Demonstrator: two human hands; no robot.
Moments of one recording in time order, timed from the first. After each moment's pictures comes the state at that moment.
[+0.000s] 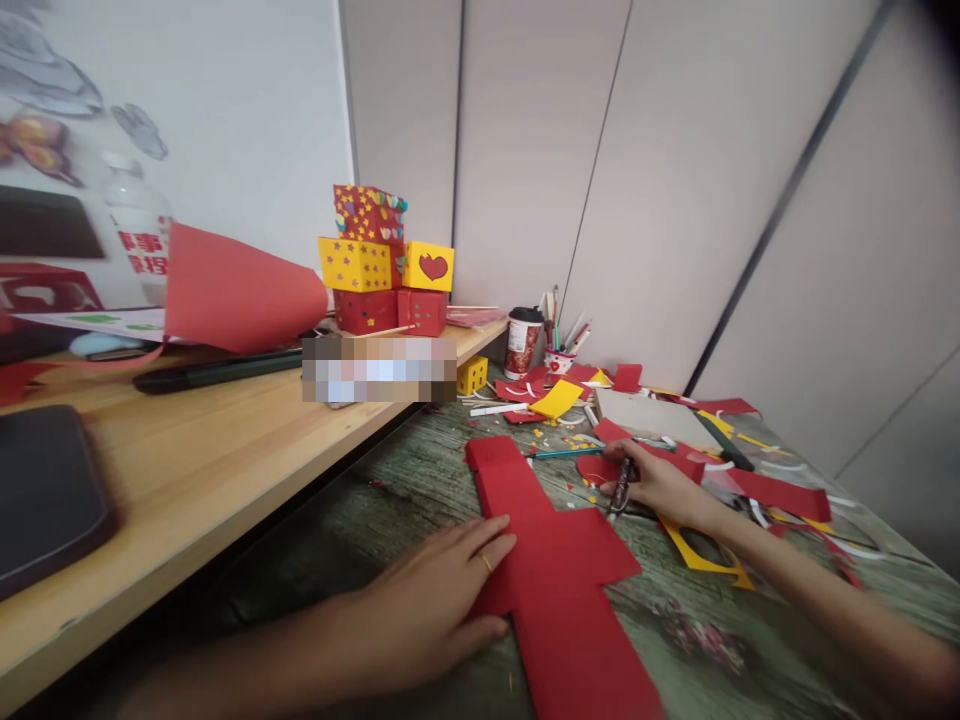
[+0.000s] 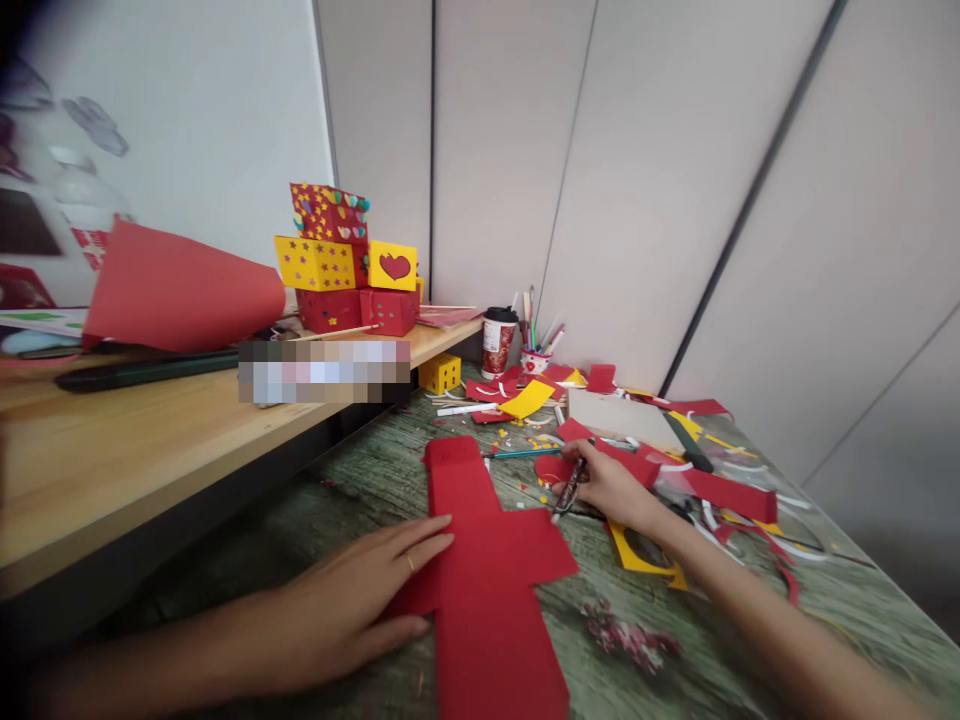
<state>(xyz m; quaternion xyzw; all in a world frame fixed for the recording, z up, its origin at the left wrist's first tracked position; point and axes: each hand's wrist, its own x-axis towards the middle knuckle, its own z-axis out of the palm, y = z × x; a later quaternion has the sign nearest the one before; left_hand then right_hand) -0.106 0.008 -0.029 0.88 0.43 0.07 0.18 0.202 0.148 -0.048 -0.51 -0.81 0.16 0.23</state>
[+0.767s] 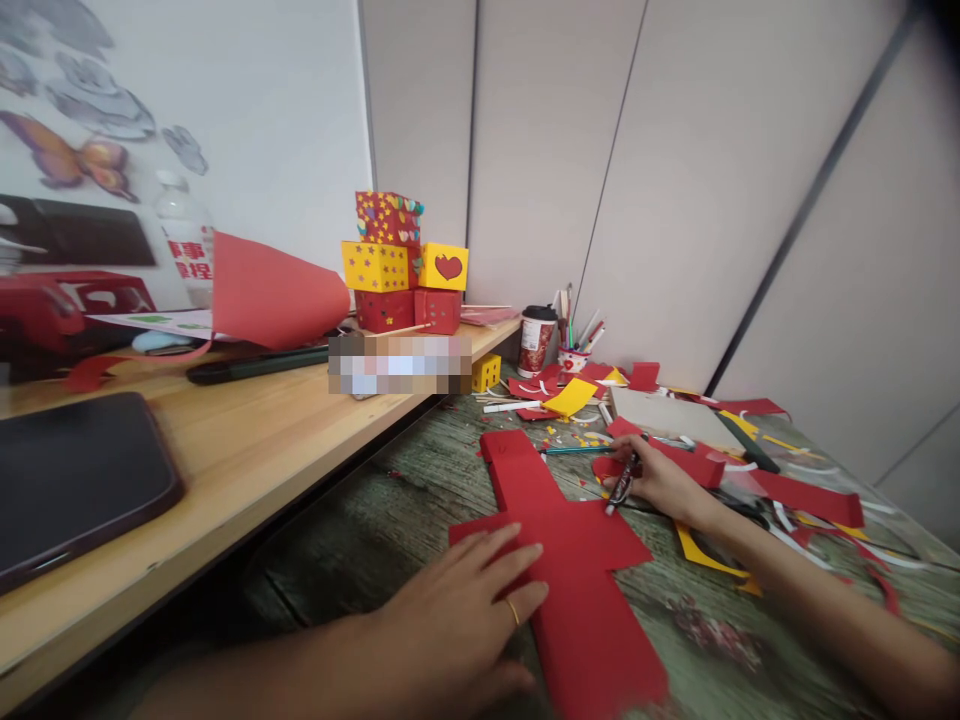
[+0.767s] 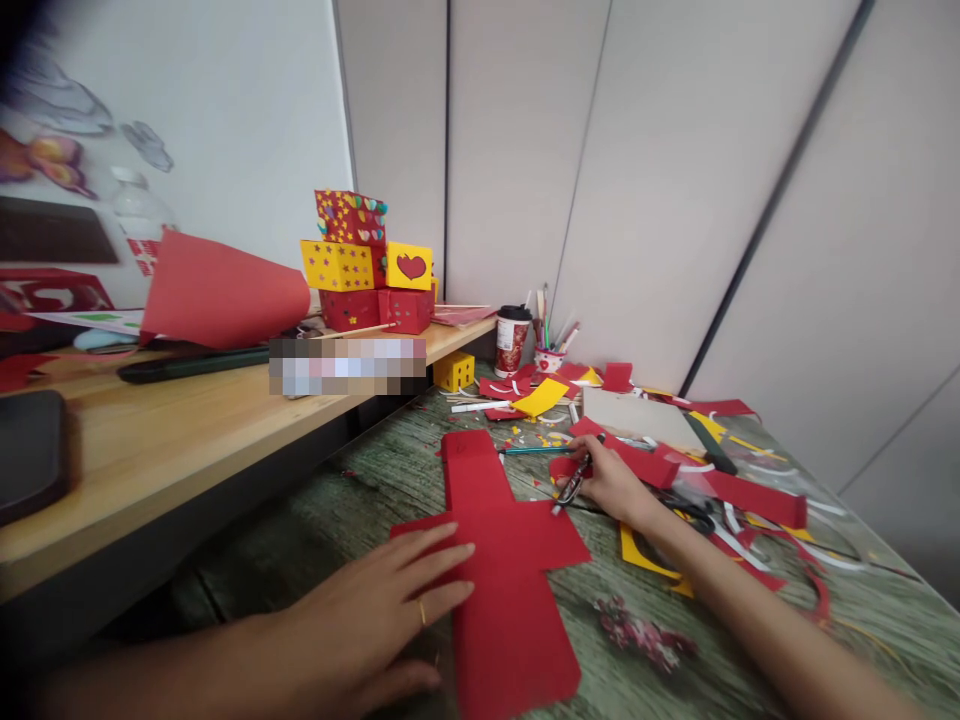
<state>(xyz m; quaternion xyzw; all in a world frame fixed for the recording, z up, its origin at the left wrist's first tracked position) -0.093 -0.018 -0.006 0.91 0.39 0.03 0.13 0.195 0.162 -0.067 -0.49 -0.83 0.12 0.24</state>
